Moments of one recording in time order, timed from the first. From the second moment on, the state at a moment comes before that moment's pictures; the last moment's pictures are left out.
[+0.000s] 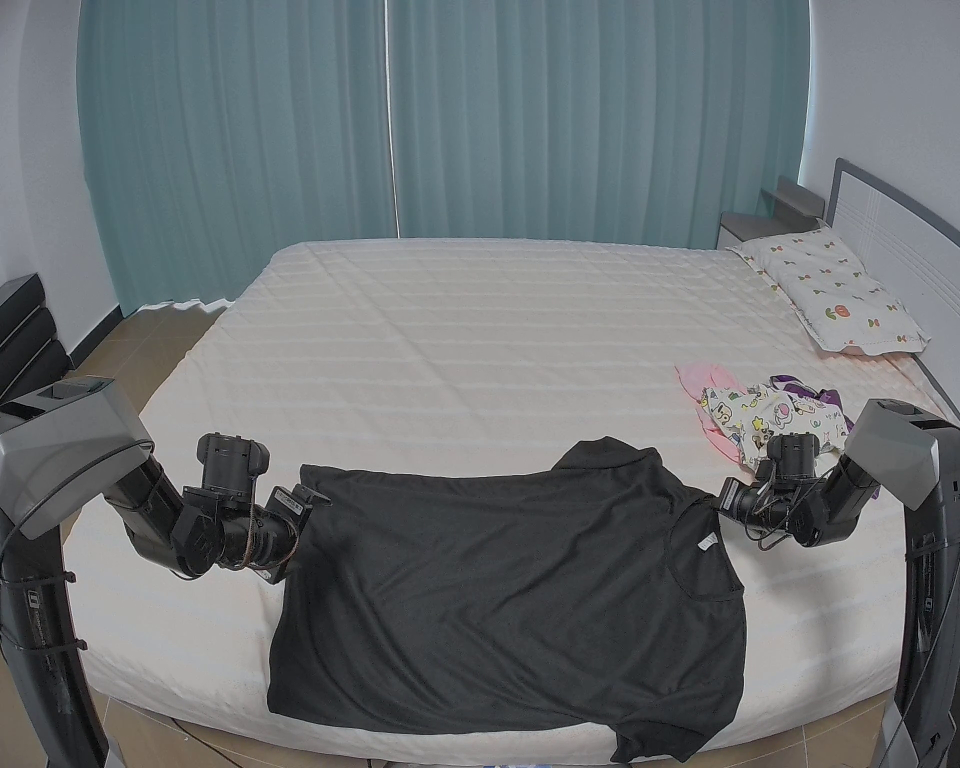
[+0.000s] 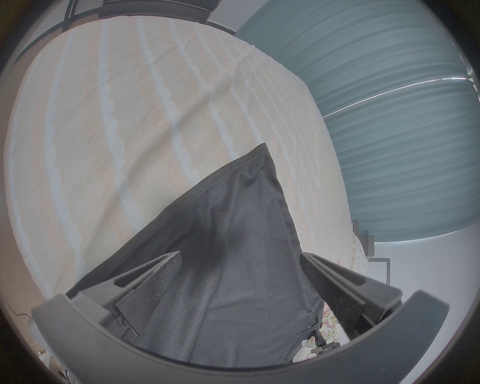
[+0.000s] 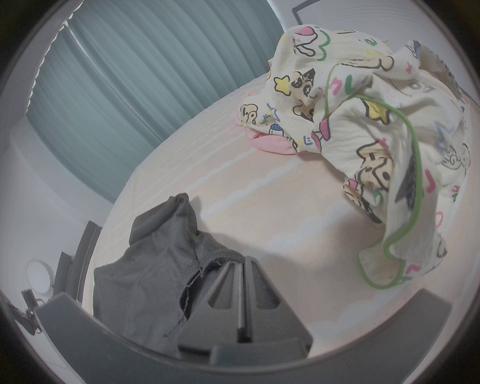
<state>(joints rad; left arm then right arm) -0.14 2.21 -0.85 -0.60 -0.12 -1.19 -0.04 2.52 -1.13 -0.75 0.19 0.49</state>
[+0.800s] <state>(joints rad) -0.14 2.21 -0.85 -0.60 -0.12 -1.19 -0.05 2.51 -1.18 -0.72 0.15 0.55</state>
